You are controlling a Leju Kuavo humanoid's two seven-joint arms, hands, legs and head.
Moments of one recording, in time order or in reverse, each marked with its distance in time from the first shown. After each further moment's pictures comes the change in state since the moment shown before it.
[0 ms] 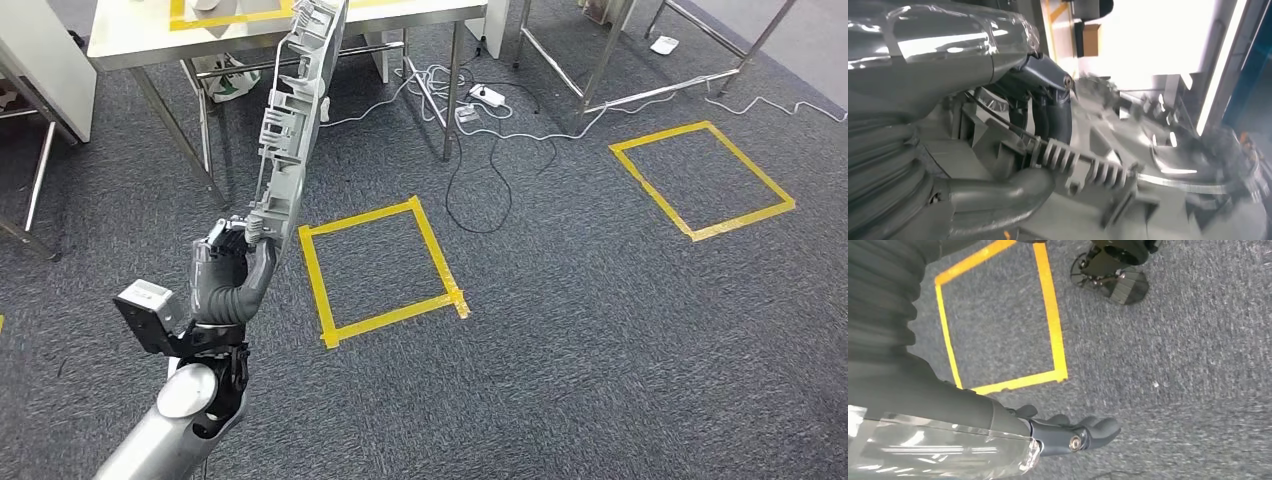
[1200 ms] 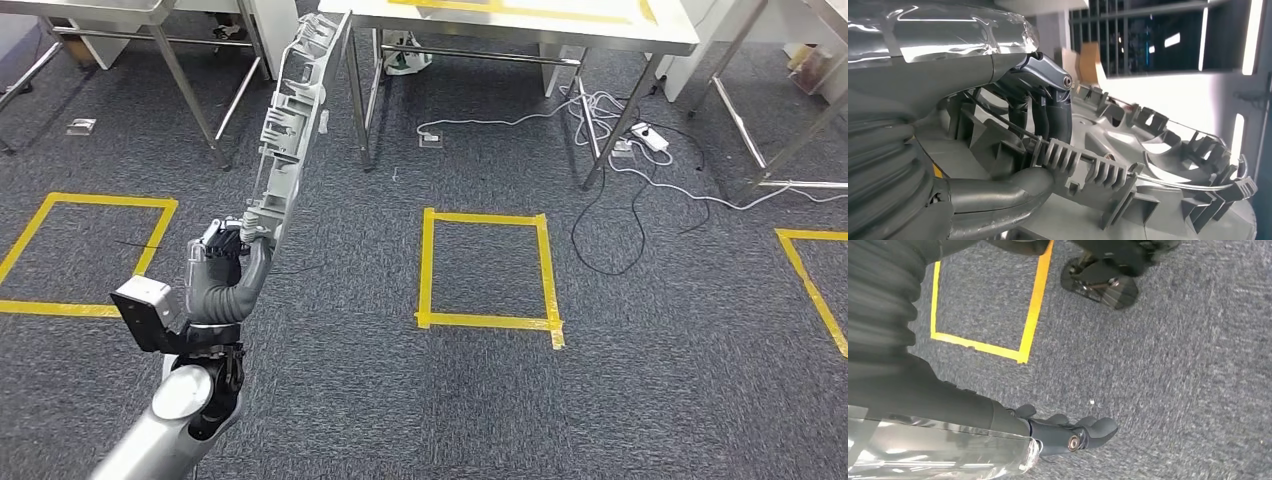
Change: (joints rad) left arm 0.015 0.013 0.008 -0.011 -0.003 0.047 0.041; right arm -0.011 0.016 0.001 -0.005 0.034 0.029 -0.013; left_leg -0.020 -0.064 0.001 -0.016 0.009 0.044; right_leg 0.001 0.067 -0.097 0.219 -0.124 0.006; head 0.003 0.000
